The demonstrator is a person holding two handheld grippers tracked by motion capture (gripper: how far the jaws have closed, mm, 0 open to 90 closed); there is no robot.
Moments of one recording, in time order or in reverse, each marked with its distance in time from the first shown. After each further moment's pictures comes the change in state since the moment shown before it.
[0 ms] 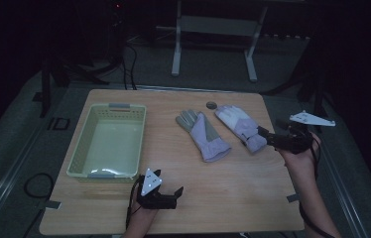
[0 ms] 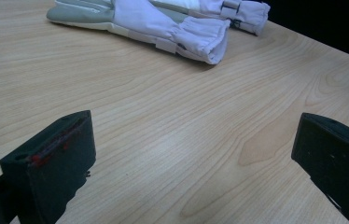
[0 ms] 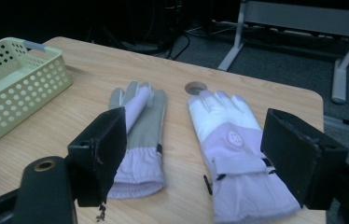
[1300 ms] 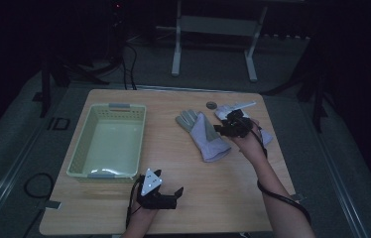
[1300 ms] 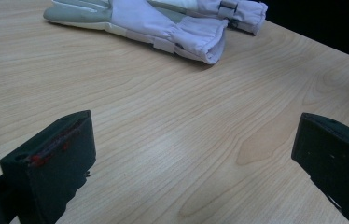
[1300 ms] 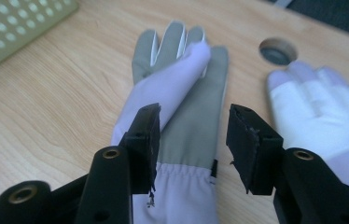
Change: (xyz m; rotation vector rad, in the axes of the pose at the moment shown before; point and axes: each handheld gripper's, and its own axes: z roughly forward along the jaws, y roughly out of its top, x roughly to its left) left arm 0.000 0.000 0.000 0.000 -0.011 0.000; right arm 0.048 -0.001 0.160 0.318 0.113 -0.133
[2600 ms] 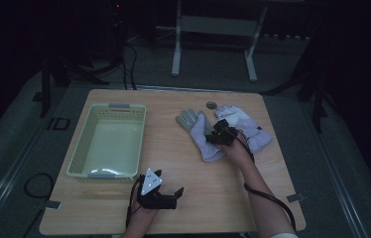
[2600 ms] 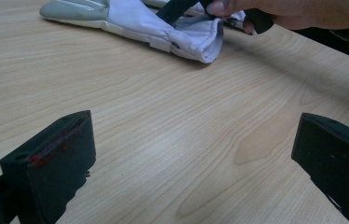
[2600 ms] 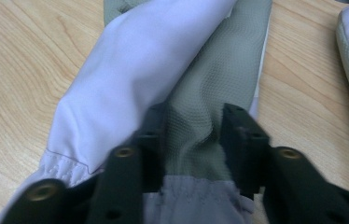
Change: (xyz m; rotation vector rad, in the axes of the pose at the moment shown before) left arm 0.001 0.000 0.001 0.006 -0.010 -0.005; right arm -0.001 -0.031 0.079 0.099 0.002 -0.003
